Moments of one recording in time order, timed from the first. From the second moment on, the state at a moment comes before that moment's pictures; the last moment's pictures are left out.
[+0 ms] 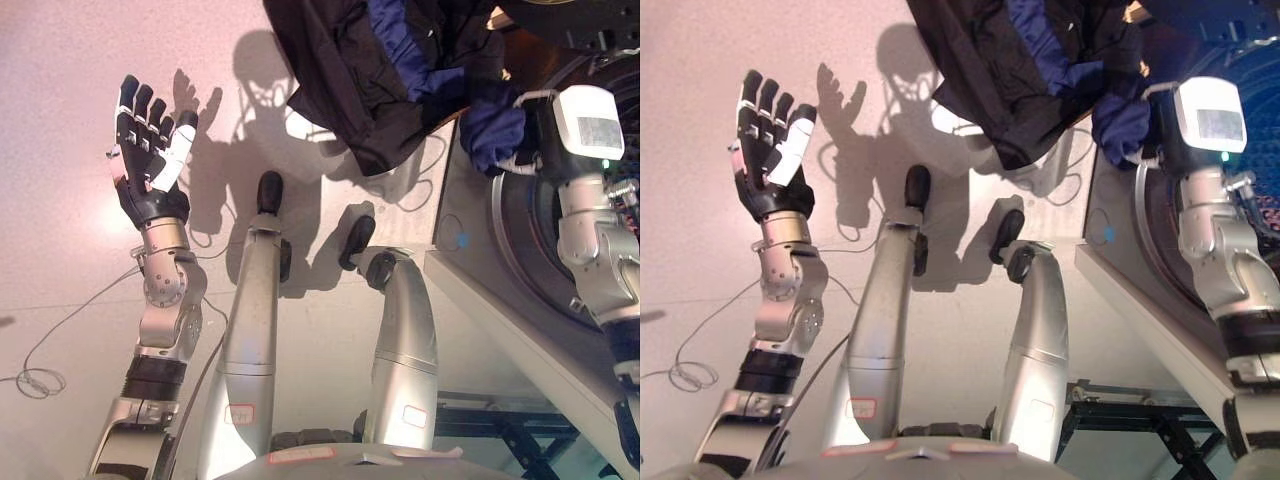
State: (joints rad) left arm -0.23 0.33 -0.03 0.03 -0.47 -0.36 0.37; right arm -0.33 -0.92 0.03 0.27 -0.57 -0.10 -0.33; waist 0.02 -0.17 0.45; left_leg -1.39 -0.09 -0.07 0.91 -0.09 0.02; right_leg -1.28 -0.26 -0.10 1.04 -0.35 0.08
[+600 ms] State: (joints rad) left arm -0.24 0.37 -0.01 0.05 -0.47 -0.33 0.31; right arm -0.58 -0.98 0.42 0.93 -0.85 -0.04 -0.26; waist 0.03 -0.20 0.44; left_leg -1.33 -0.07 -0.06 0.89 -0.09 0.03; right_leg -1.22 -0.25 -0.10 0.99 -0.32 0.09
